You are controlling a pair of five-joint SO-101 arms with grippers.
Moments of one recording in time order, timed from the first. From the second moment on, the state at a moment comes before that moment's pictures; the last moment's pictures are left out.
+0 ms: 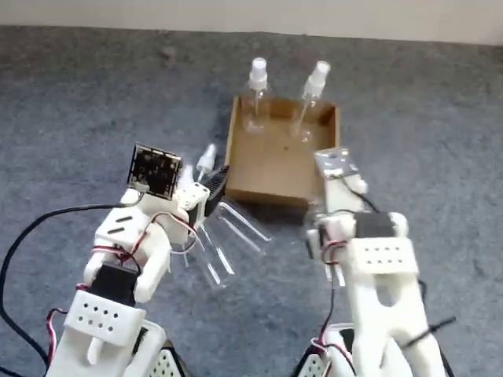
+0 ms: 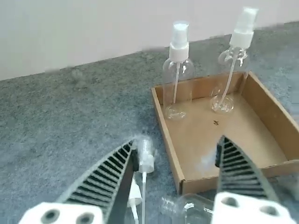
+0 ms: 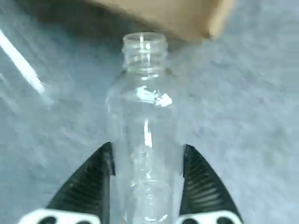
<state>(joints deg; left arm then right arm) 10.3 -69.6 67.2 31.5 2.4 -6.1 -42.9 50.5 75.4 15.5</state>
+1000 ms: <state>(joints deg) -9.6 16.6 3.1 71.9 -10.9 30.3 2.8 23.1 67.2 38.7</state>
